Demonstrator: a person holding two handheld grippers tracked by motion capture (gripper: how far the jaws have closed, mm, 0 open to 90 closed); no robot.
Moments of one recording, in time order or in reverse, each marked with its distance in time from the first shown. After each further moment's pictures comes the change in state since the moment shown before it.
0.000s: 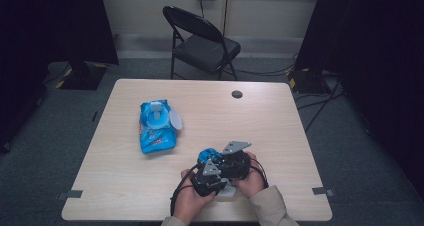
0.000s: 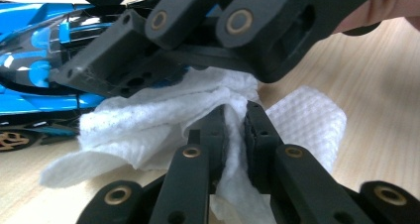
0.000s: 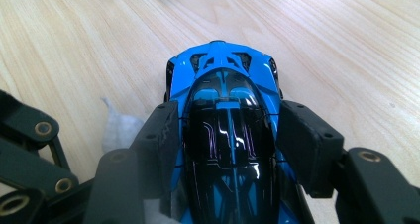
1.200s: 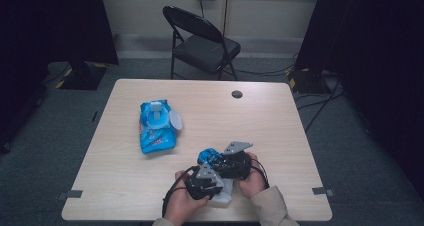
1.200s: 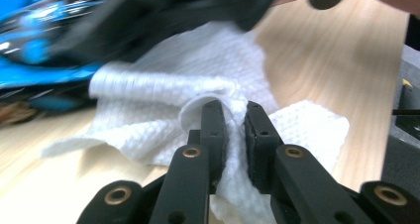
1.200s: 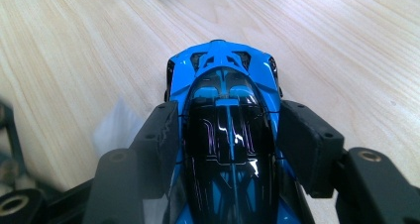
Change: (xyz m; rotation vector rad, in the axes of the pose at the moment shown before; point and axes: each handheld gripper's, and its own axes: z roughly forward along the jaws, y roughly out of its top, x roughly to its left) left arm 0.008 -0.009 -0.021 0.032 -0.028 0.044; right arm -0.002 -0.003 -0.001 -0.009 0.012 0.010
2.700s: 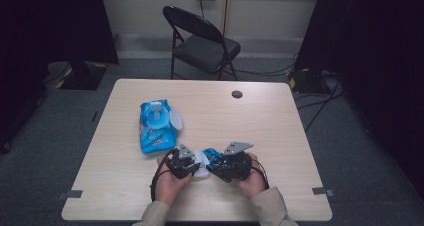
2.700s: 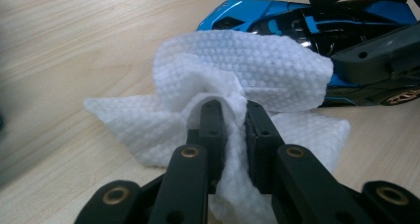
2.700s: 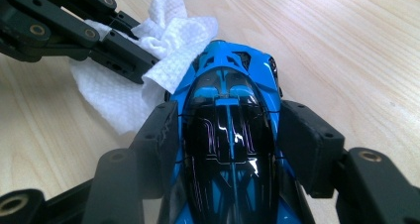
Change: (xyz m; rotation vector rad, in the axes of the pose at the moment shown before) left arm 0.062 -0.001 -0.014 -0.031 0.263 -0.115; right arm 0.000 -0.001 0.000 -0.011 -0.003 -0.007
